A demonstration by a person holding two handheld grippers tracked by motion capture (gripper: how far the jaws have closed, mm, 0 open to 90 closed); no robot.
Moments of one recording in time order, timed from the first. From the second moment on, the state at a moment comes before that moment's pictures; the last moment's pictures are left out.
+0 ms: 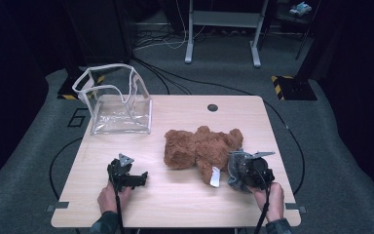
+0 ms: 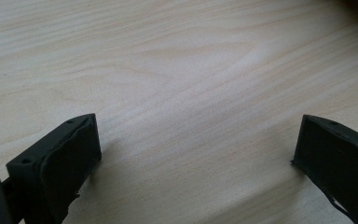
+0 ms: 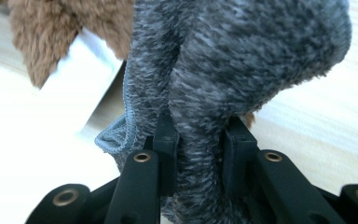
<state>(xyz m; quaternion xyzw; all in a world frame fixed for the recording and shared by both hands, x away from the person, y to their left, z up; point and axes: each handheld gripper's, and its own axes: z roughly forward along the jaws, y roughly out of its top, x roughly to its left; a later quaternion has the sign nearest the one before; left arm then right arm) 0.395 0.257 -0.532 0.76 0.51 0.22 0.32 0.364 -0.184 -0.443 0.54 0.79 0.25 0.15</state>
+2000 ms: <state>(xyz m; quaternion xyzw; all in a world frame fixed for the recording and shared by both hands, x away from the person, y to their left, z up) 0.395 0.257 -0.532 0.77 0.51 0.22 0.32 0.381 -0.155 -0.446 0.55 0.78 0.26 0.14</state>
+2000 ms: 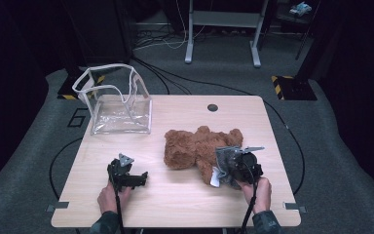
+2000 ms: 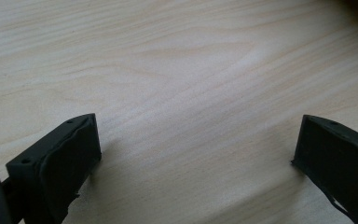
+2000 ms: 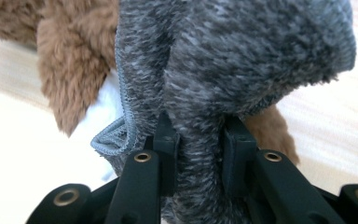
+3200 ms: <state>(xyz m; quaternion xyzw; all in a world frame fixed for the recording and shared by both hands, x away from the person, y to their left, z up) 0.395 0.257 -0.532 0.76 0.51 0.22 0.32 0.395 -0.117 -0.455 0.52 0.79 0.28 0.16</state>
